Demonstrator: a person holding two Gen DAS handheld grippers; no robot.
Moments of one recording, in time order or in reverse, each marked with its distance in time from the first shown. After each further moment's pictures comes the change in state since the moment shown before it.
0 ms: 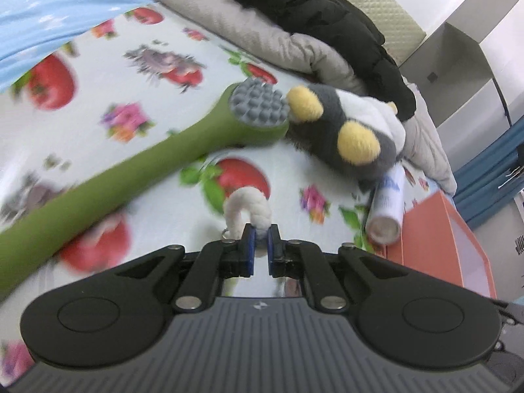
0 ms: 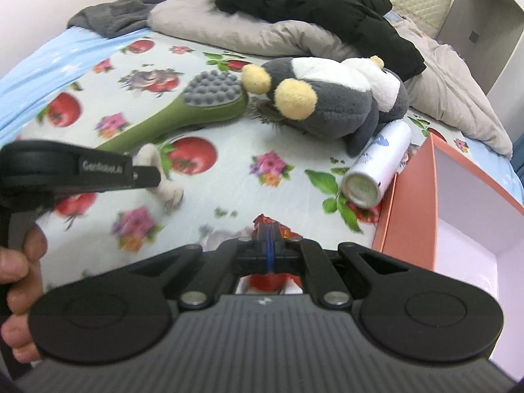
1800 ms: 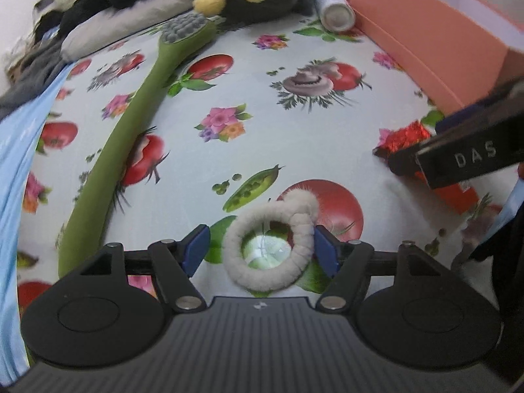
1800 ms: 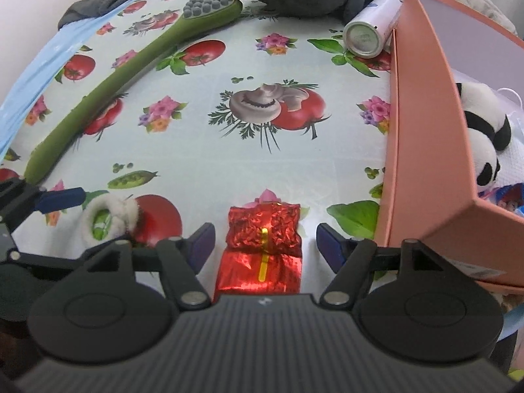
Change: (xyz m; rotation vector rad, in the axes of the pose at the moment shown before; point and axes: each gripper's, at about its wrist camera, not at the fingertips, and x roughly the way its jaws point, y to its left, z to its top) left arm -0.055 -0.006 -0.128 0.837 0.193 0.201; right arm -0.011 0.003 -0.105 0.253 0.181 0.125
